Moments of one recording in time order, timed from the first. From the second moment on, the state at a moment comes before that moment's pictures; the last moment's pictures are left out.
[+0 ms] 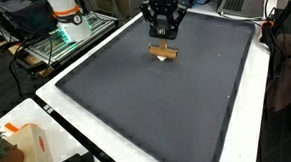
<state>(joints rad) 0.00 0.20 -0.05 -2.01 0.20 2.11 1.14</state>
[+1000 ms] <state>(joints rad) 0.01 0.34 -0.04 -1.81 0.21 1.86 0.82</state>
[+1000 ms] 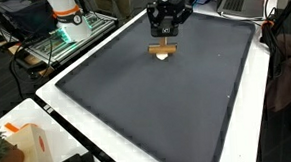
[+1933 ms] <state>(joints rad) 0.04 0.18 -0.03 -1.85 0.07 1.69 0.57</state>
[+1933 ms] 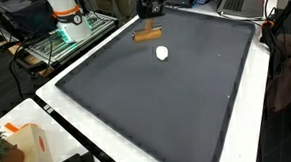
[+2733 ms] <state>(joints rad) 0.04 0.11 0.00 -1.90 0.13 1.74 0.37</state>
